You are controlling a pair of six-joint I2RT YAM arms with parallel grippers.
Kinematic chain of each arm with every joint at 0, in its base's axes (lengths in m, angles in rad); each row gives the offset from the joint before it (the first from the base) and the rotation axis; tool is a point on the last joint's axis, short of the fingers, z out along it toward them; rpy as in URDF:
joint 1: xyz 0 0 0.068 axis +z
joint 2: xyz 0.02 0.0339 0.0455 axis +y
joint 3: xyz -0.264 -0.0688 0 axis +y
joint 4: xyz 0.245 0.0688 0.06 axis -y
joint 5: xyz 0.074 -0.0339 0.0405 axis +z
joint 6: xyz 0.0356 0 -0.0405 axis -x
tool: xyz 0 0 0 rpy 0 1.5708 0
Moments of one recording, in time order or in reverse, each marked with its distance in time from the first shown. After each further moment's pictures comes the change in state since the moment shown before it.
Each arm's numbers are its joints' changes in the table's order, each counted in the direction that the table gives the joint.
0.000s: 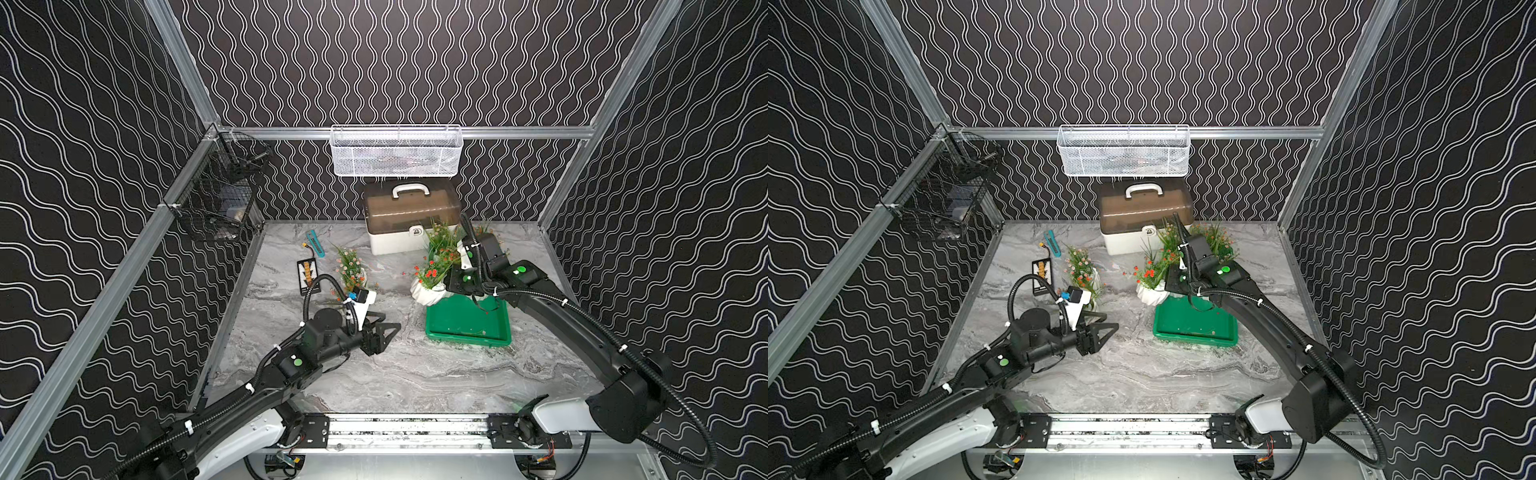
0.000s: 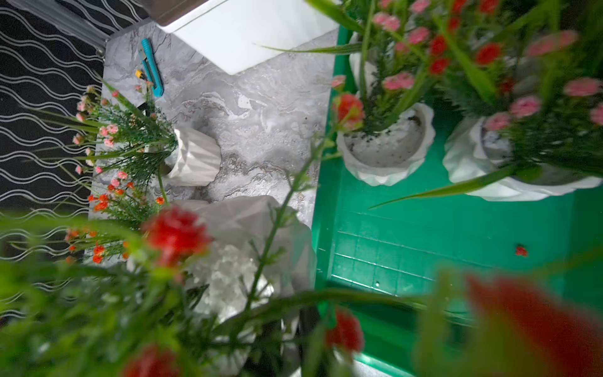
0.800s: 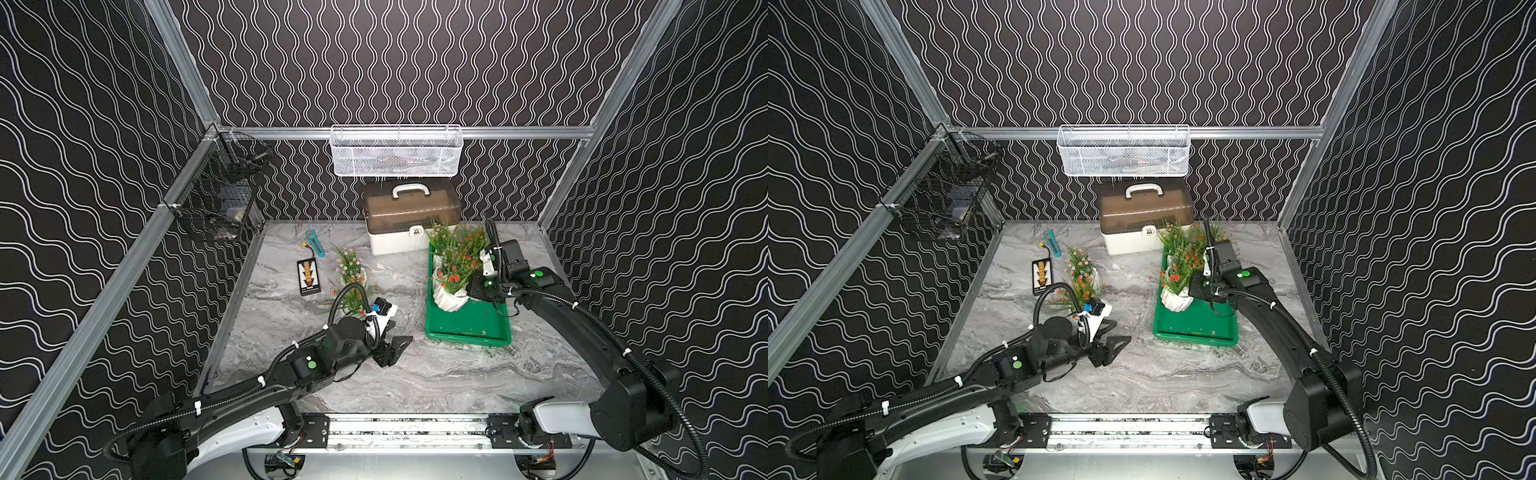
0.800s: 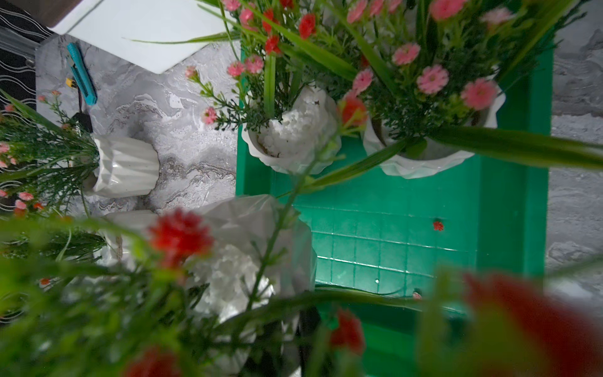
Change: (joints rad) left arm -0.154 0.088 -0.034 -0.044 0.192 -0.114; right arm -0.174 -0.031 0.126 -0.003 0.060 0.095
